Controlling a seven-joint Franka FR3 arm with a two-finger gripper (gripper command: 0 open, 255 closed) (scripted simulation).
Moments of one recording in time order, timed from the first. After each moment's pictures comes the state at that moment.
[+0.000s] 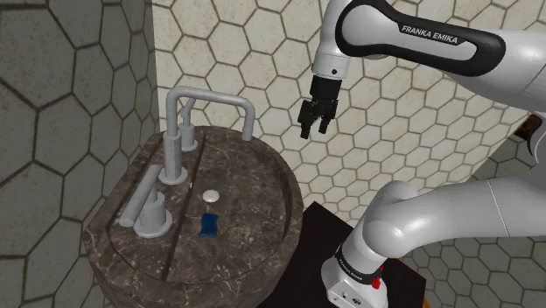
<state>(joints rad) 0.02 -0.75 -0.06 -2.34 0.02 1.45 0.09</state>
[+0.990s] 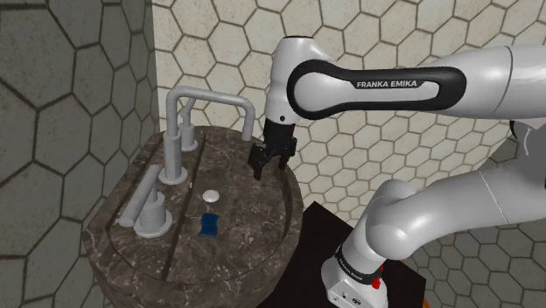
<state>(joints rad) 0.11 -0.65 0.19 -2.55 0.19 1.82 0.36</state>
